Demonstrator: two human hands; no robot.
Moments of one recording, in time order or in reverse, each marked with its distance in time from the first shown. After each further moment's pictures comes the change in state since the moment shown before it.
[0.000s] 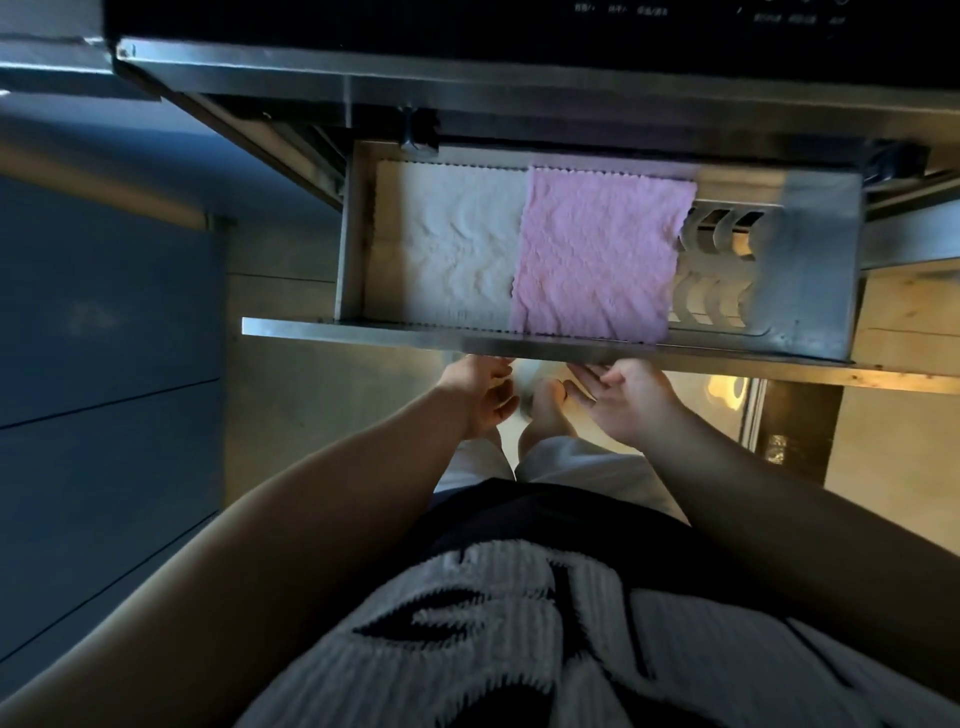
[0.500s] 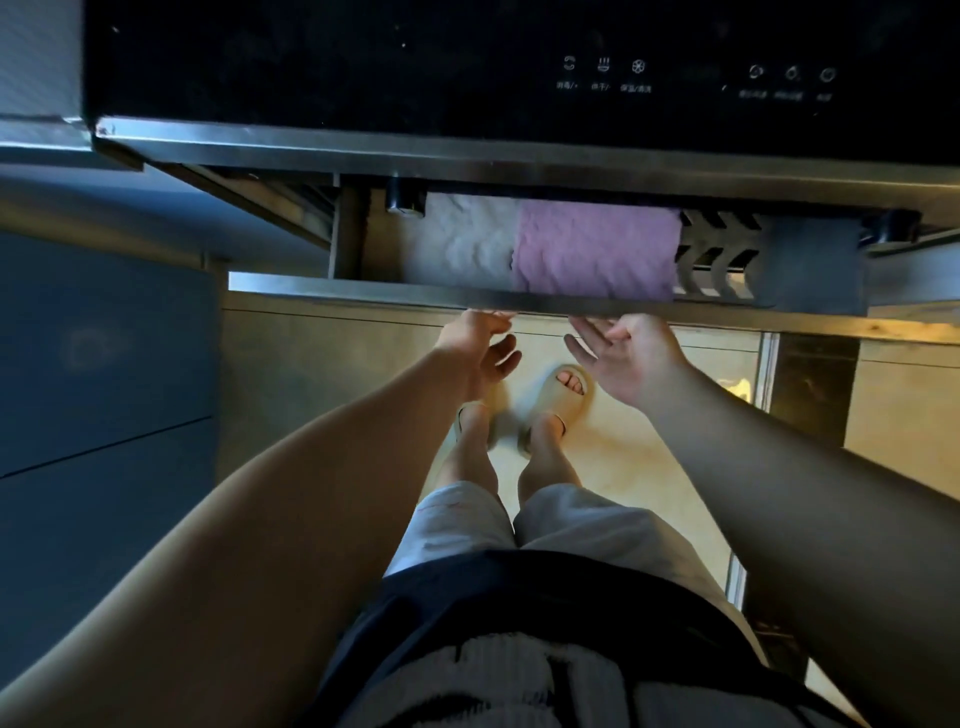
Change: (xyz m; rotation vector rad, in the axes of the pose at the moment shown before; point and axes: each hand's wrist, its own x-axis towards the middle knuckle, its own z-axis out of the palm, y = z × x) left_hand 0.022 0.089 0.051 -0.020 -0.071 0.165; right_hand 0.029 -0.072 0.059 0.026 -0.196 -0.135
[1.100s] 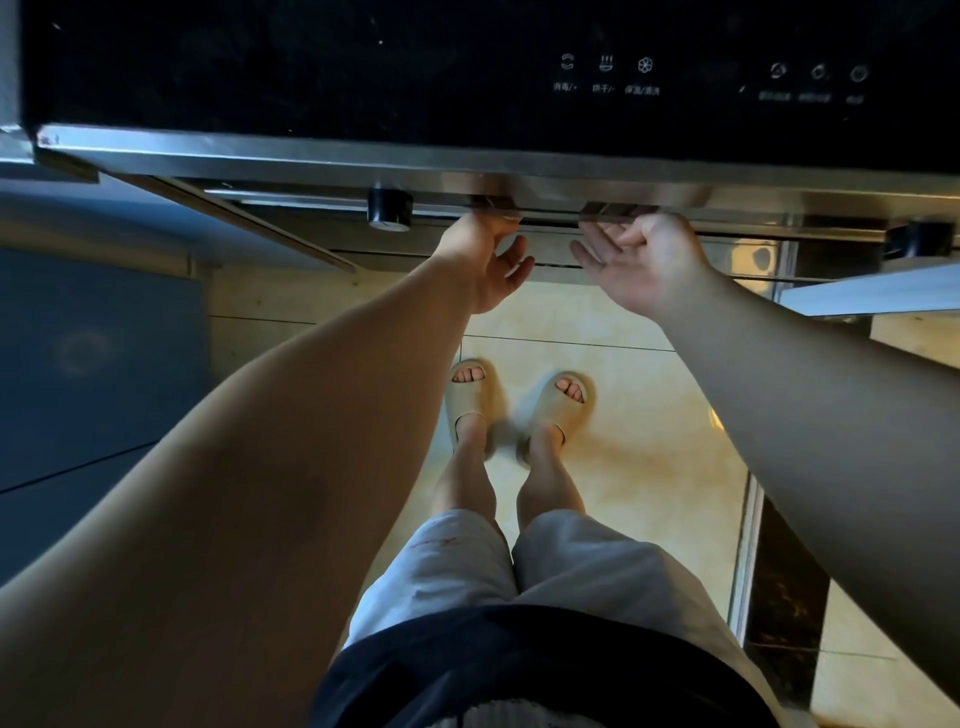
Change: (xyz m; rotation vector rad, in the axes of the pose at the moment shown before) left_hand 0.018 0.084 0.049 -0.094 -0.131 0.118; right_hand 0.038 -0.069 0.063 0.076 -0.130 -0.112
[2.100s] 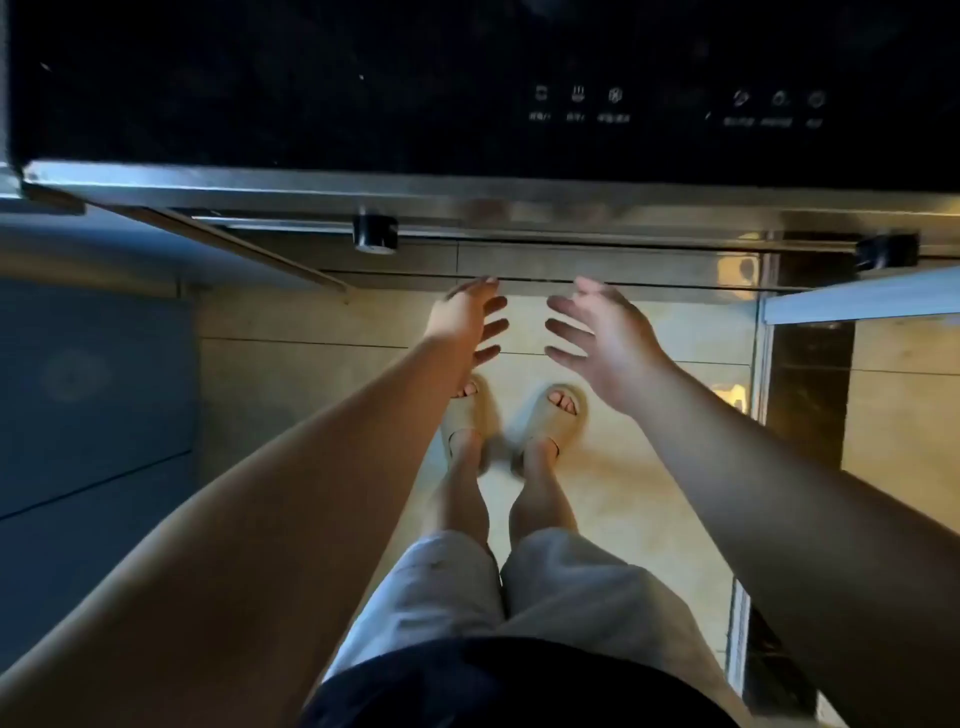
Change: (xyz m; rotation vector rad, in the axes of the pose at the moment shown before) left_hand -0.017 -0.038 -0.021 0.430 0.112 0.063; right_hand -0.049 0.041 -0.020 -0.656 0.067 -0.061
